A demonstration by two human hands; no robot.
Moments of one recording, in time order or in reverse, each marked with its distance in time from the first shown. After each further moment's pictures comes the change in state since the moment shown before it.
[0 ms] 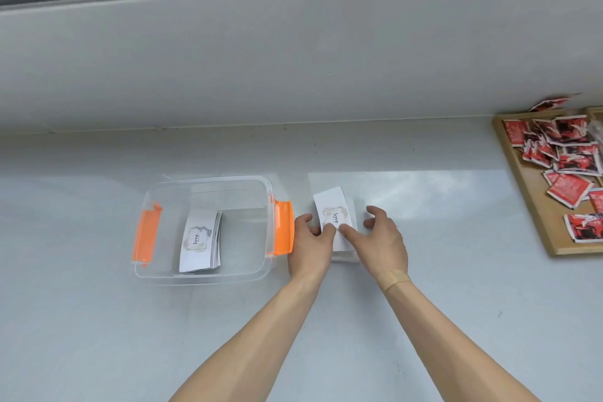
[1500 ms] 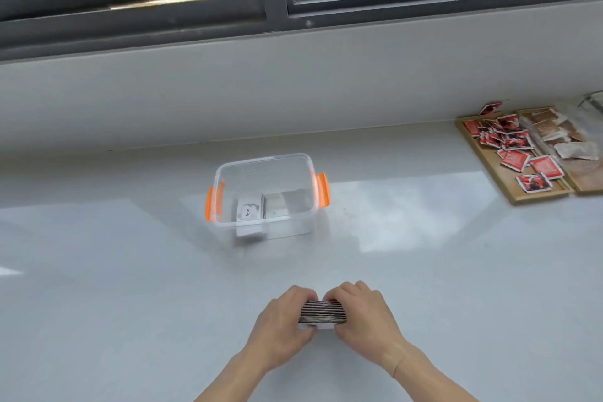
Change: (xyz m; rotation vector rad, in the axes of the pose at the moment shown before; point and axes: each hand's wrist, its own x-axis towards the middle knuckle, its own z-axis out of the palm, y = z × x) left_hand -0.118 -0.157 -0.188 0.743 -0.379 0.778; right_hand -0.227 0.049 0.072 -0.535 -0.173 -0.586
